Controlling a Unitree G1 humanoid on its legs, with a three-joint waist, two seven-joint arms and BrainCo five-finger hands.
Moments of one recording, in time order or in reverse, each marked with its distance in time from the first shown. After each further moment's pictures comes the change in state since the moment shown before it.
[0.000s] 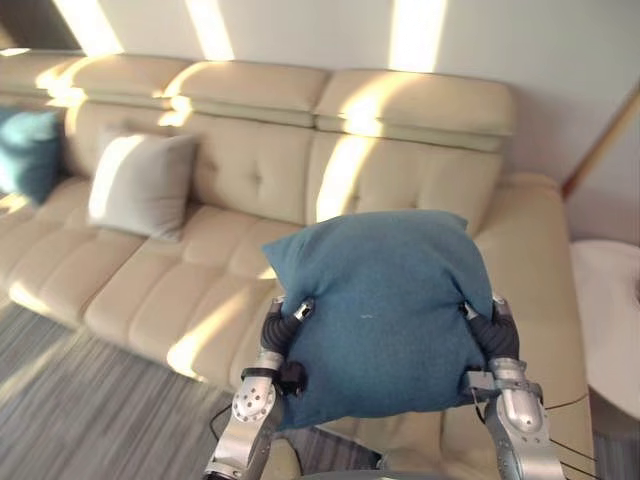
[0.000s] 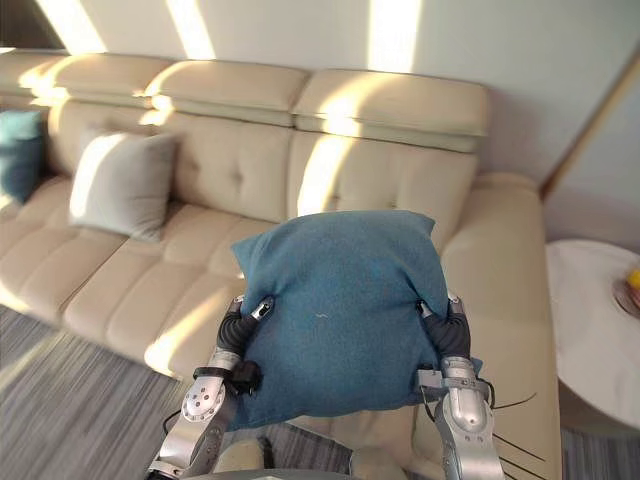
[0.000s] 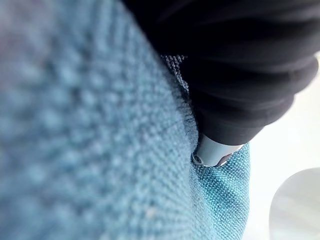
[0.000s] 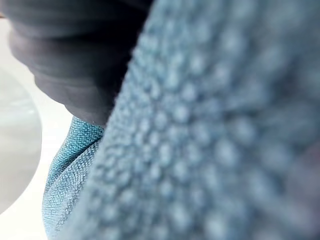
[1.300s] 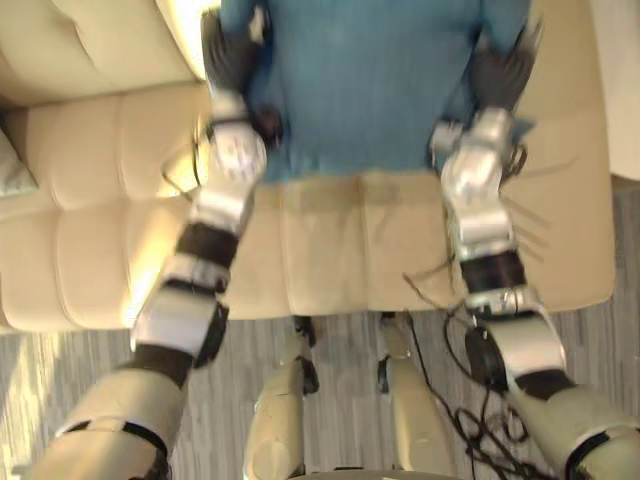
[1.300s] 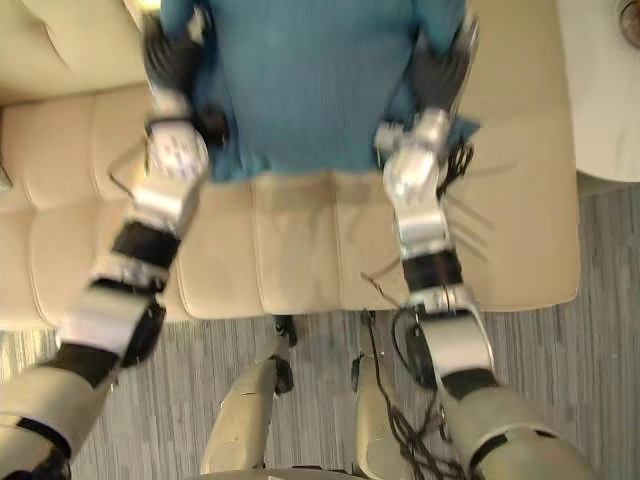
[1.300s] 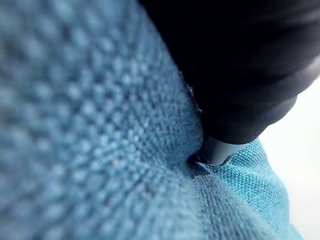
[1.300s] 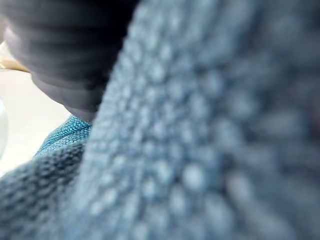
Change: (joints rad) left arm -1.500 0.258 0.172 0.671 0.166 0.012 0.398; right arm -1.455 -0.025 -0.042 0.645 -0.356 0.026 -0.525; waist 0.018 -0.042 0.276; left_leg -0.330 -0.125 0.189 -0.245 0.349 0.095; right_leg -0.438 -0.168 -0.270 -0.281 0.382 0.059
